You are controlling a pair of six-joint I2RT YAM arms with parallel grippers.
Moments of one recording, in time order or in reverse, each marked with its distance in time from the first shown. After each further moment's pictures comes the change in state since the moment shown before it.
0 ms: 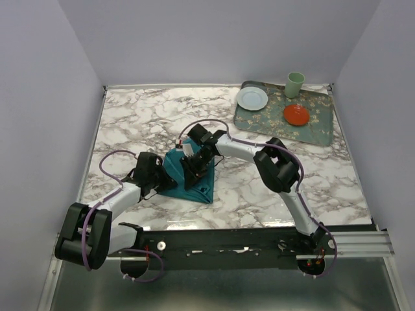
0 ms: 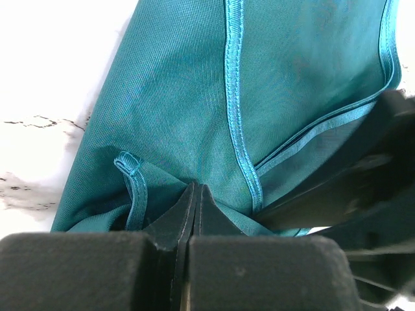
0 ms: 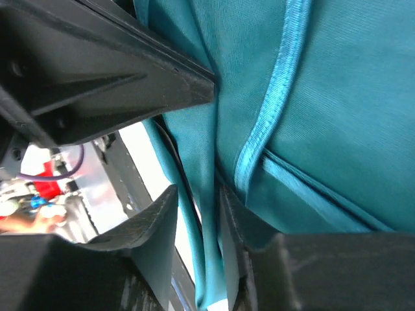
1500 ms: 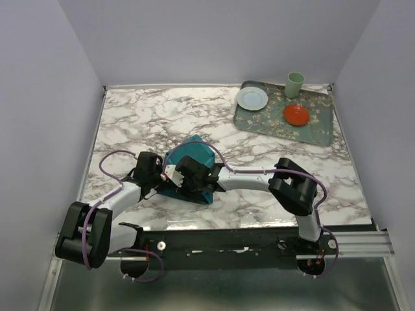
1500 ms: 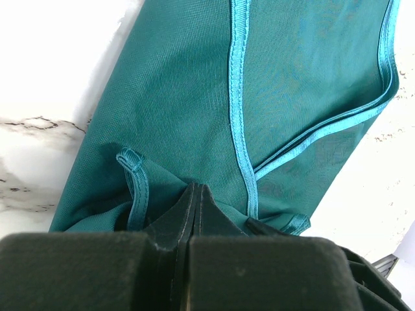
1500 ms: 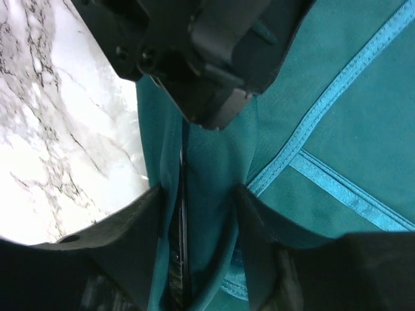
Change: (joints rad) left arm 0.000 0.009 0.005 0.003 -0.005 -0.022; right arm 0.304 -0.306 -0.368 0.324 0.775 -0.414
